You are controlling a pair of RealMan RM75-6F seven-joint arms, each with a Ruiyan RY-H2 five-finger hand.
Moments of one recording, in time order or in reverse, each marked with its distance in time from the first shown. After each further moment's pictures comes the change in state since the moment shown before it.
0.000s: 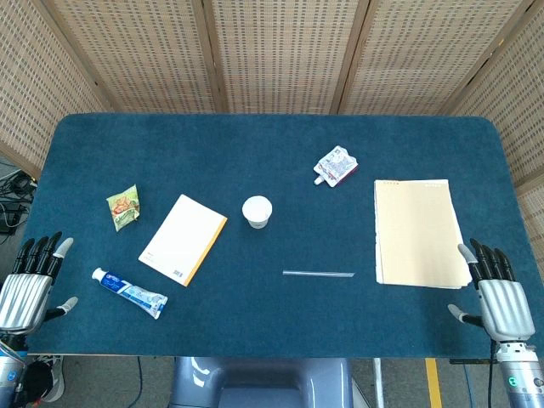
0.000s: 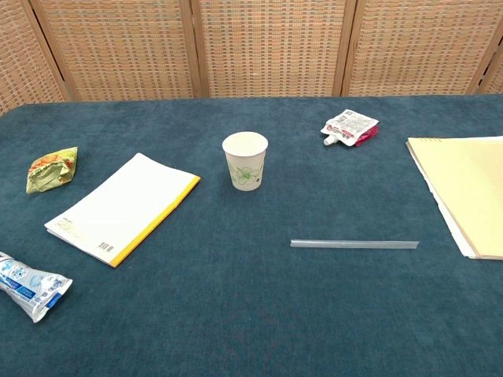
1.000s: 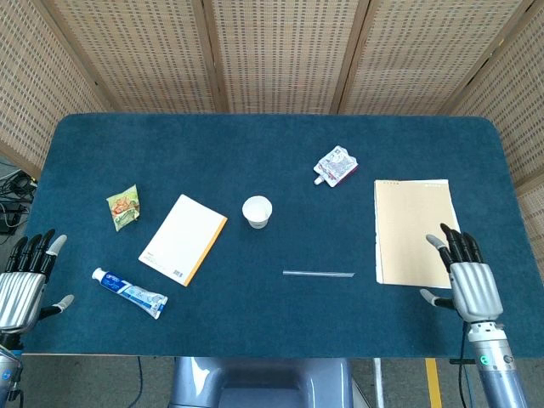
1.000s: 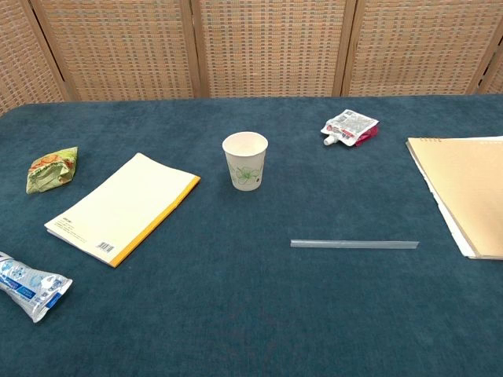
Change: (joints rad) left arm 0.001 0.012 -0.011 -0.002 -0.016 0.001 -0.029; right arm 0.101 -0.067 0.070 -0.082 0.043 -0.087 -0.055
